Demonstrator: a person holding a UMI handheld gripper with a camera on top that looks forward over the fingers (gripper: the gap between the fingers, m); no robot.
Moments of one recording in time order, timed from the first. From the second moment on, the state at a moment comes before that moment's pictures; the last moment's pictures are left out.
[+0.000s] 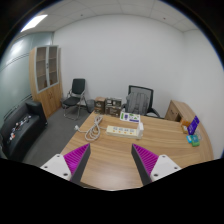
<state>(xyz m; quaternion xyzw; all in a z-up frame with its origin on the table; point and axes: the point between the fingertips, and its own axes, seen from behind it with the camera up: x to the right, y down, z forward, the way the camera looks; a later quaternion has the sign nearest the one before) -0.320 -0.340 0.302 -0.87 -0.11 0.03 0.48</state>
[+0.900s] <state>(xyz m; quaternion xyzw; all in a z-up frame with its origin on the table) -0.187 0.019 0.056 -0.86 -0.04 -0.02 0.51</state>
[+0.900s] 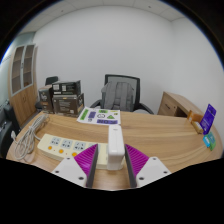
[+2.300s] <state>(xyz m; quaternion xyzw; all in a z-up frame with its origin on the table) -0.066 0.036 0.014 -0.87 0.13 0.14 0.45</state>
